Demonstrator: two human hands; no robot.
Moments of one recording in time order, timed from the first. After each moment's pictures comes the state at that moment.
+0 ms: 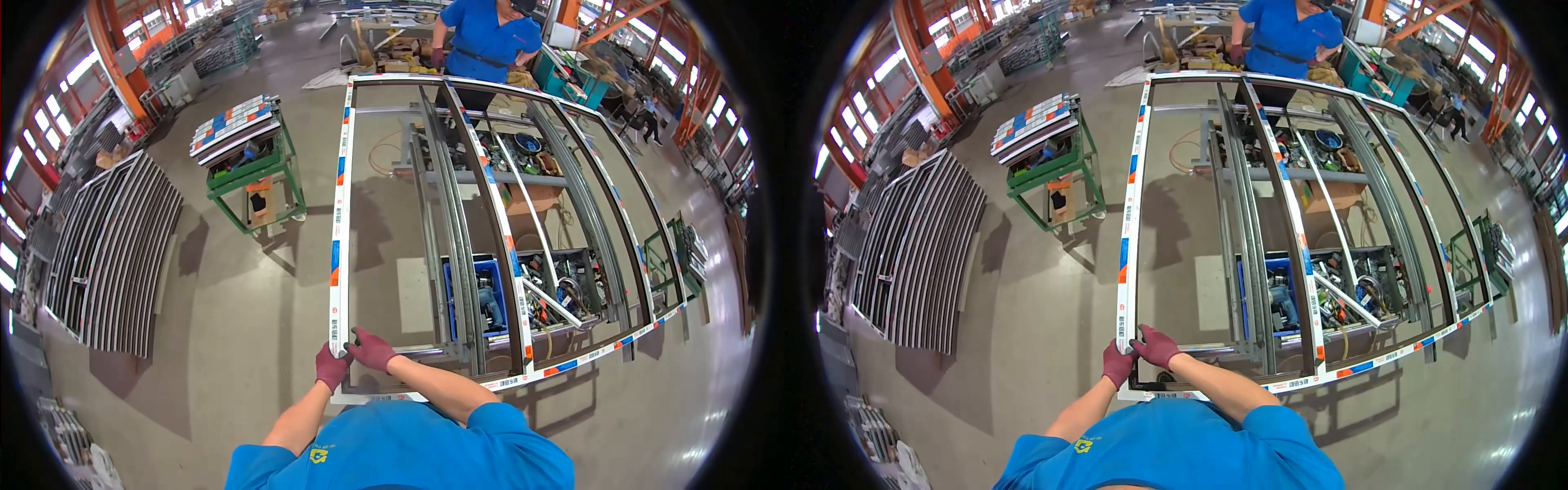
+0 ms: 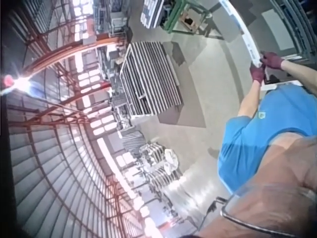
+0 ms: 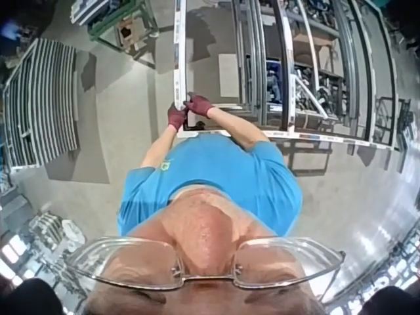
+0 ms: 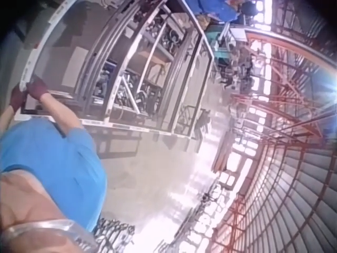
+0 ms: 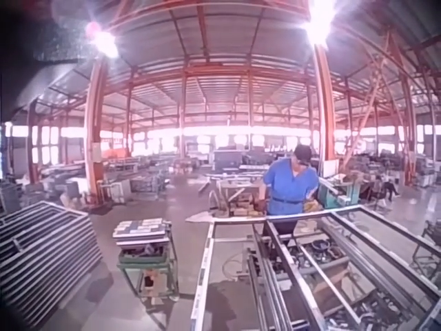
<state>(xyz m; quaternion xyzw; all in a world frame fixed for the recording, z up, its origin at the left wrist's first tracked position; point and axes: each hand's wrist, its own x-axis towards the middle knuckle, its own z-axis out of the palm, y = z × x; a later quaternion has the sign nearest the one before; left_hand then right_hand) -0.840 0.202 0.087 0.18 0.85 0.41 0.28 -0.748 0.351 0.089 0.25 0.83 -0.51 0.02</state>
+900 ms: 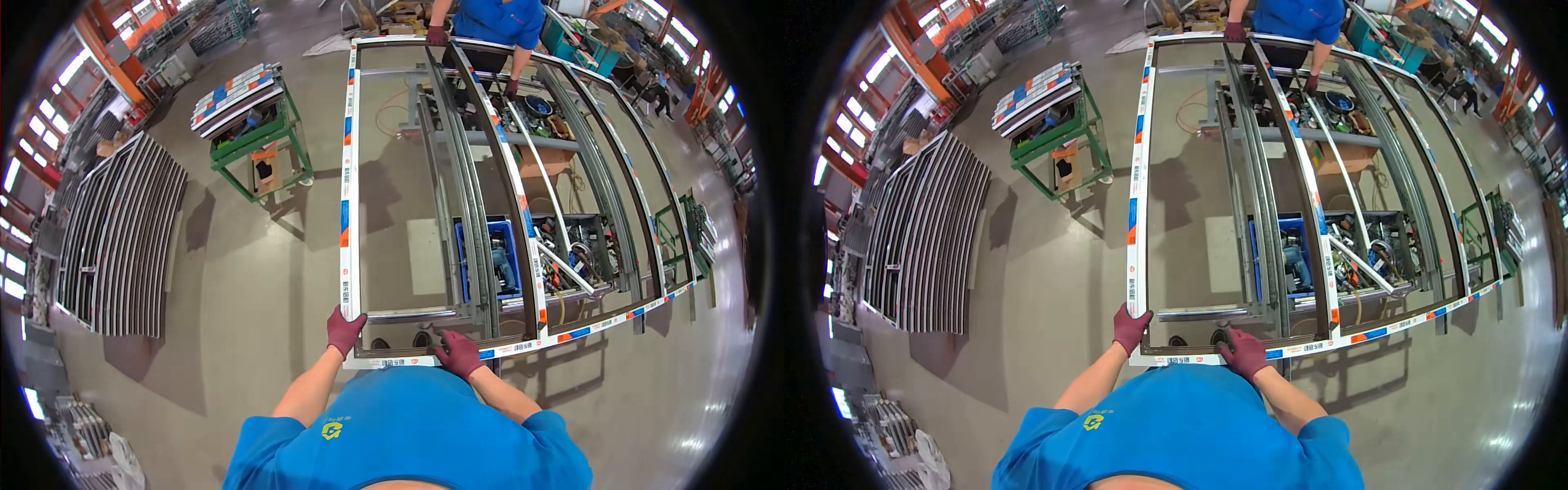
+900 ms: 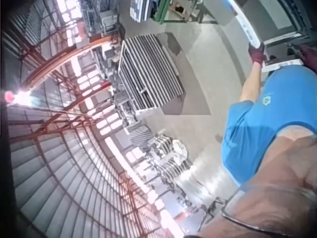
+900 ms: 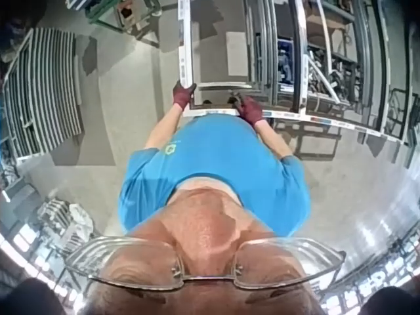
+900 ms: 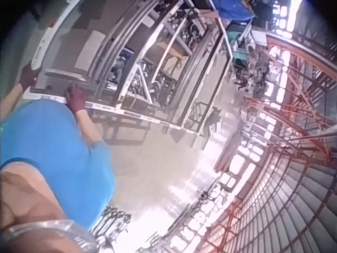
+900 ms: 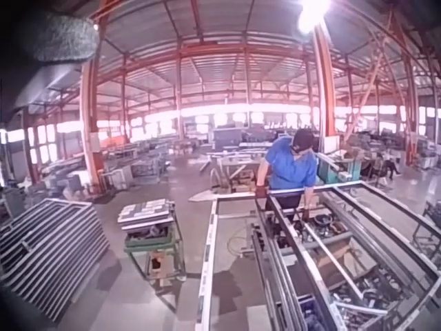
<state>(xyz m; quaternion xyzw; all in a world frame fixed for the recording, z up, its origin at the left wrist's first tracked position) -0.845 0.201 0.066 0.19 0.86 0.40 0.26 -0.527 0.352 0.094 0.33 0.89 -0.31 0.00</state>
